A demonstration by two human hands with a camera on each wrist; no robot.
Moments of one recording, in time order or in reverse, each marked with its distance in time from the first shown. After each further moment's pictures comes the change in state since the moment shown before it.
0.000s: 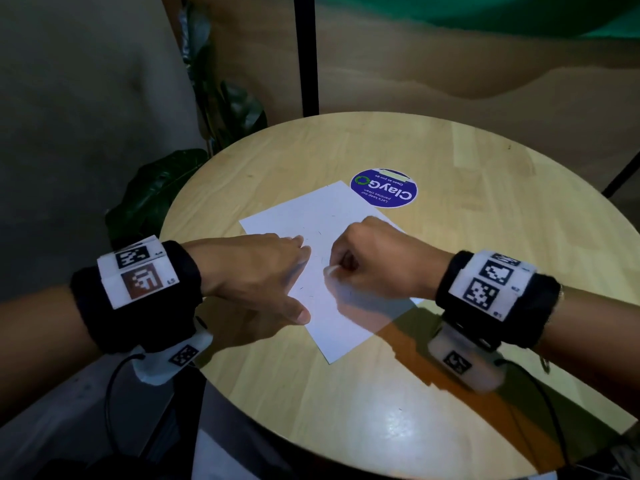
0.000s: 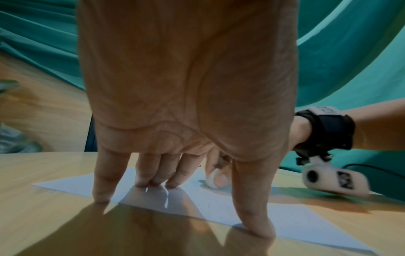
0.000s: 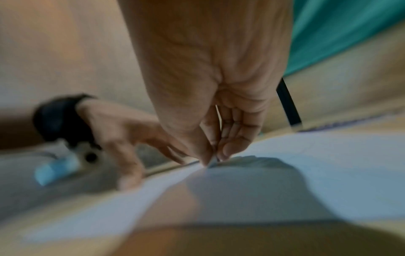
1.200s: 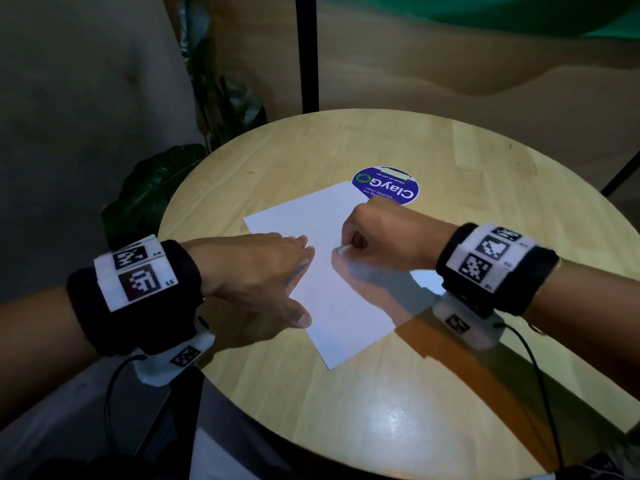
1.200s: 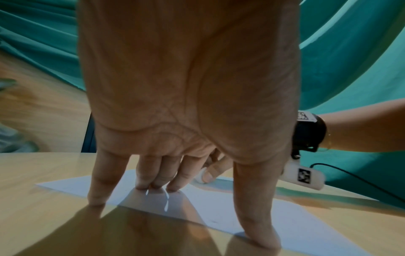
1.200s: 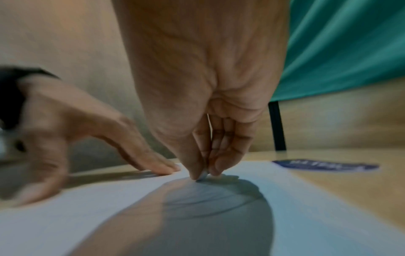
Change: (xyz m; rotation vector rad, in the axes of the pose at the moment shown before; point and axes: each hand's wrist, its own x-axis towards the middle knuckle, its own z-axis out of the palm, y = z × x) left_hand 0.001 -0.001 0.001 0.029 -0.043 0.016; right_hand 0.019 0.021 -0.015 -0.106 -0.041 -0.010
